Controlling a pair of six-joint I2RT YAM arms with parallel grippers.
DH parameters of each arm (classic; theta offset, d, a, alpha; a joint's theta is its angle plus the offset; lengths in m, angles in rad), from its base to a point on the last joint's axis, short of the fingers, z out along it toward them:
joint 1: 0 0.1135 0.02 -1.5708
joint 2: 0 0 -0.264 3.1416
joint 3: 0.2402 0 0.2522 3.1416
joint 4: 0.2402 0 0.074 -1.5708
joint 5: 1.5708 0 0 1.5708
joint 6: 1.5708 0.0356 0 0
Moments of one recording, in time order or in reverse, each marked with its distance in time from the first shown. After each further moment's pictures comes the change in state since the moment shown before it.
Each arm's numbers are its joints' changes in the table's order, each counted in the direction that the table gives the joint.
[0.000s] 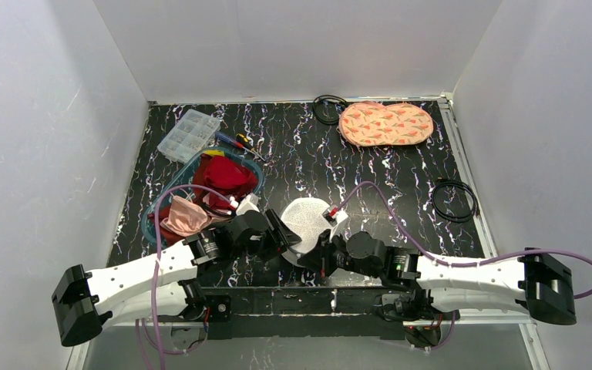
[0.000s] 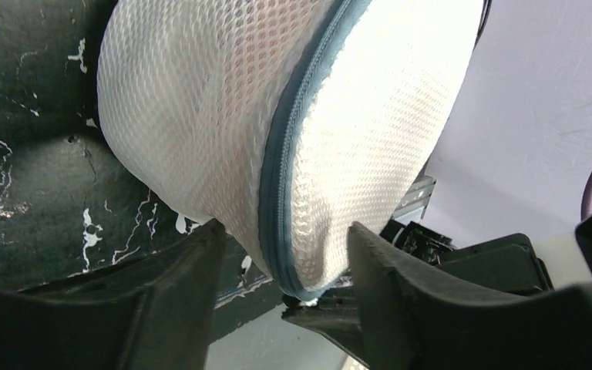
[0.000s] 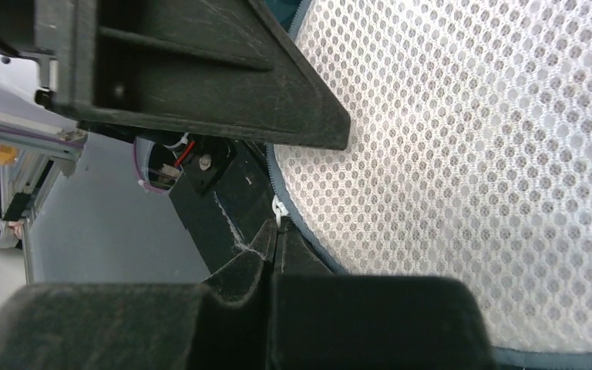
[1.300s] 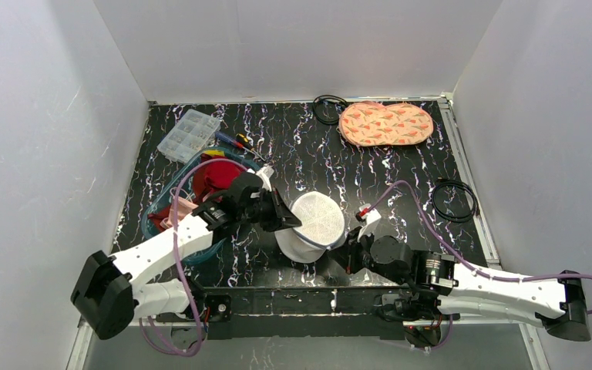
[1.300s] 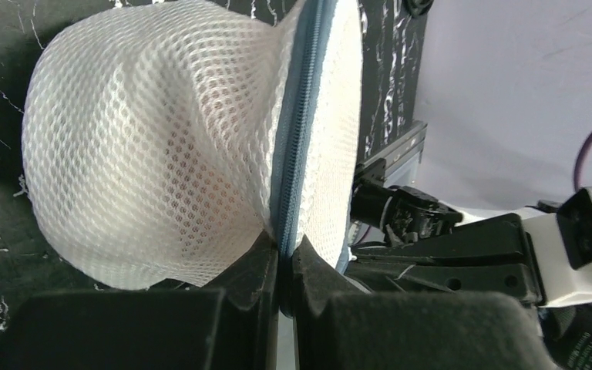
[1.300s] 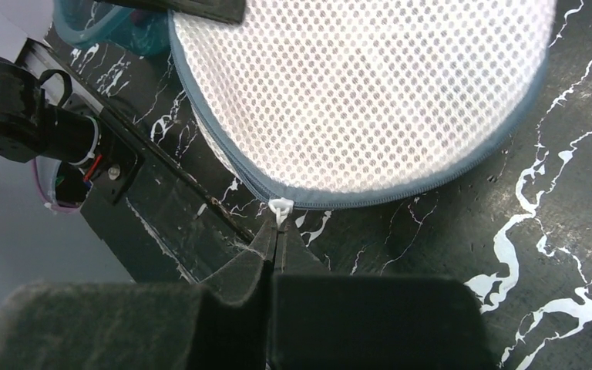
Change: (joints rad) left arm 0.314 0.201 0.137 -0.126 0.446 0.356; right arm 0.006 -0.363 0.000 0.454 0.235 -0.051
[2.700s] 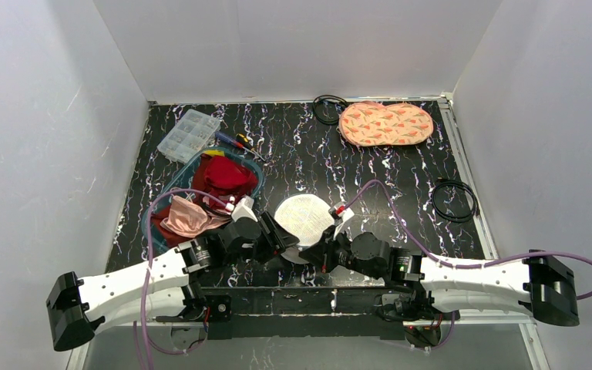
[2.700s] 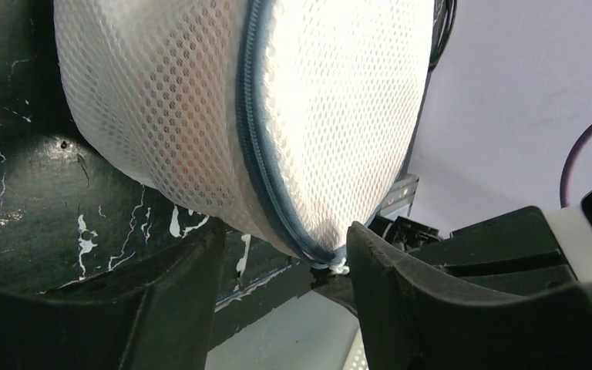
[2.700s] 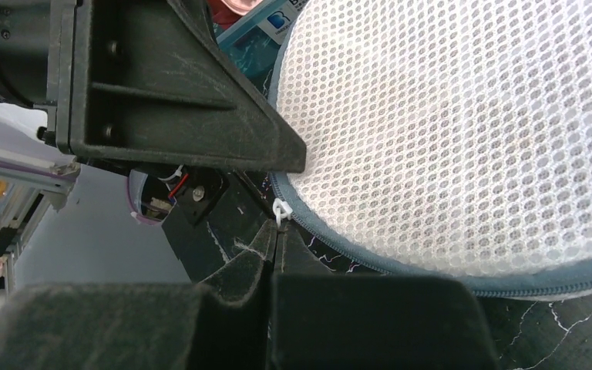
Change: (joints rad) left arm -0.346 -0.293 -0.206 0.064 -0.489 -0.352; right arm 0.003 0.314 -0.011 -0.478 -0.132 0.024
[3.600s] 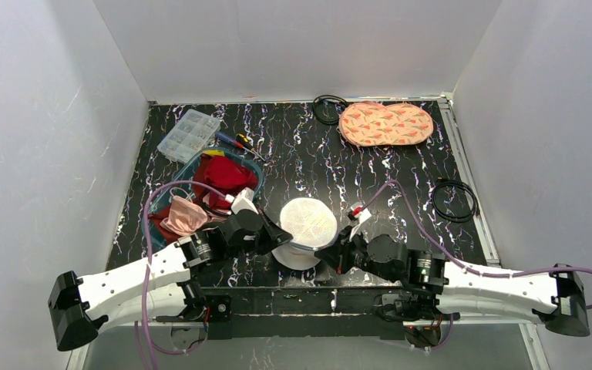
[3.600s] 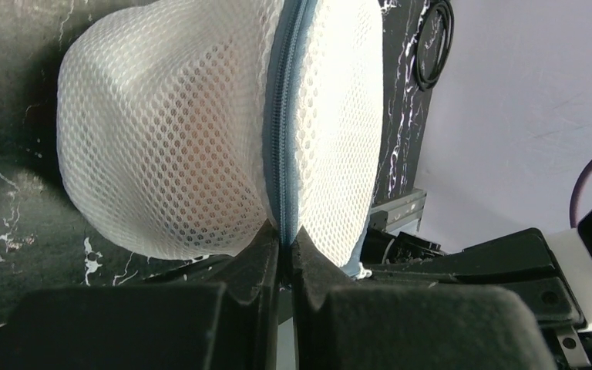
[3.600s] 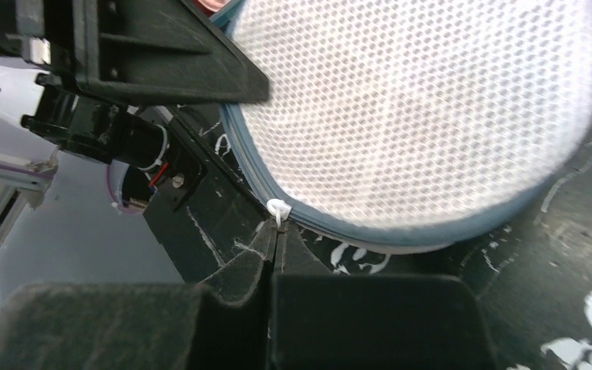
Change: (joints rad) left arm 0.024 0.030 0.079 0.062 -0.058 0.051; right arm 0.007 -0.203 0.000 0.227 0.042 -0.018
